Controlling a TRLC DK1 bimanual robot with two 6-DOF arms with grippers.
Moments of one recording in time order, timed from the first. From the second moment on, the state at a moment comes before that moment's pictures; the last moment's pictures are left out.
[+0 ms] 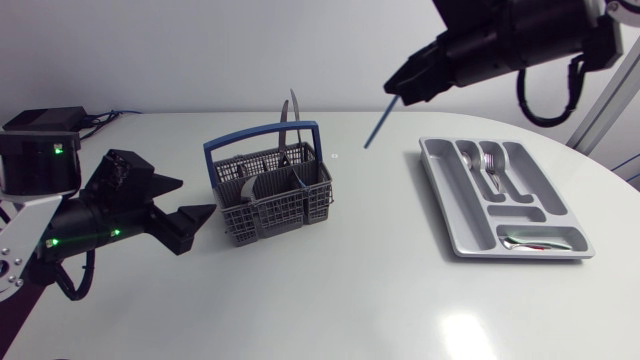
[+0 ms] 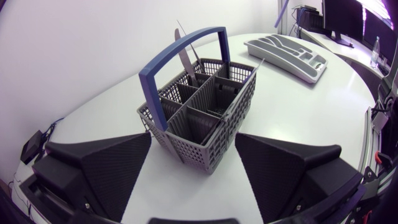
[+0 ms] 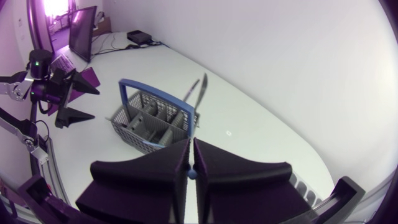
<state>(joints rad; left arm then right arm) -0.19 1.05 0.55 -0.07 0.24 0.37 0.37 1.44 1.45 -0.68 -0.25 -0.32</state>
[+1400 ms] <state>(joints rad) -0.29 1.04 0.50 0.03 0.24 0.54 -0.14 2.14 1.65 -0.80 -0.27 -0.42</state>
